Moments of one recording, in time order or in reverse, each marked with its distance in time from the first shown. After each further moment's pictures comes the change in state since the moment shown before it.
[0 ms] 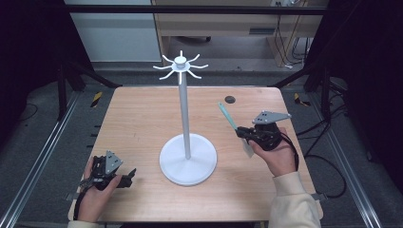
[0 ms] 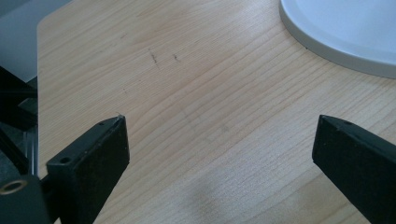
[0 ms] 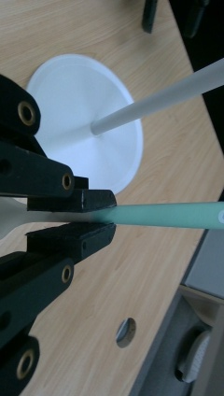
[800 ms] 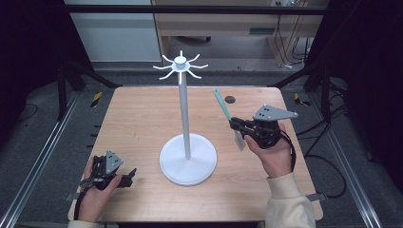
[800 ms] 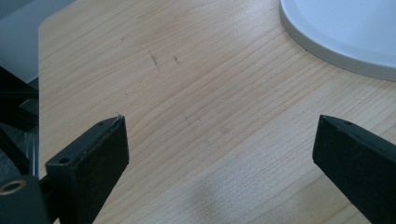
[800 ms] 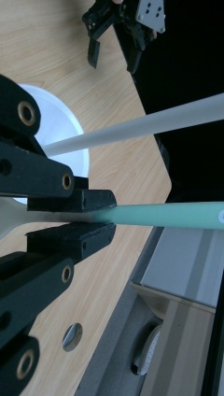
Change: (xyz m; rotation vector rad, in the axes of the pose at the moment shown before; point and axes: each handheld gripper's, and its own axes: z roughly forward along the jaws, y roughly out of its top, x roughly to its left) left arm -0.001 0.001 0.000 -0.004 0.003 0.001; right arm 0.028 0.034 -0.021 -0.183 0.009 -0.006
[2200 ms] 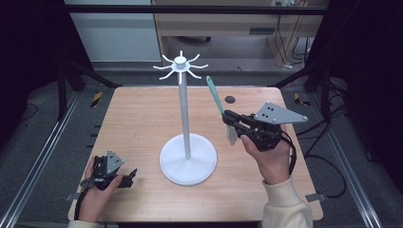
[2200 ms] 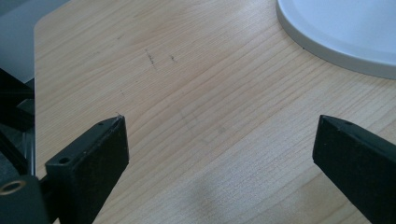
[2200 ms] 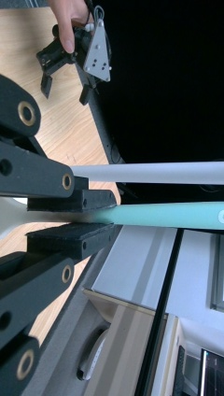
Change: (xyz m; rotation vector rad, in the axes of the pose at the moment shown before) left arm -0.001 0.000 0.001 0.011 -0.008 0.011; right arm 0.037 0.037 -0.025 -0.191 0.038 -0.054
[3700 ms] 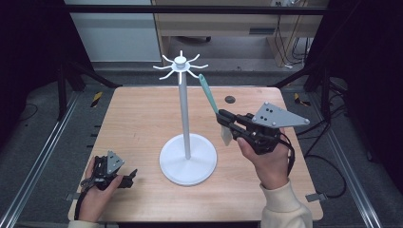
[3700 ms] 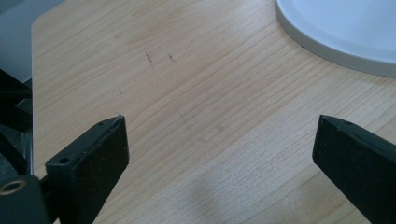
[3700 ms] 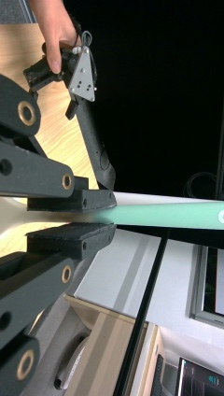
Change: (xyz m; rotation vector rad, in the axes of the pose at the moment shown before) left arm 0.000 0.000 0.000 0.007 -0.005 0.005; right arm 0.020 0.018 -0.004 -0.054 0.032 -0.041
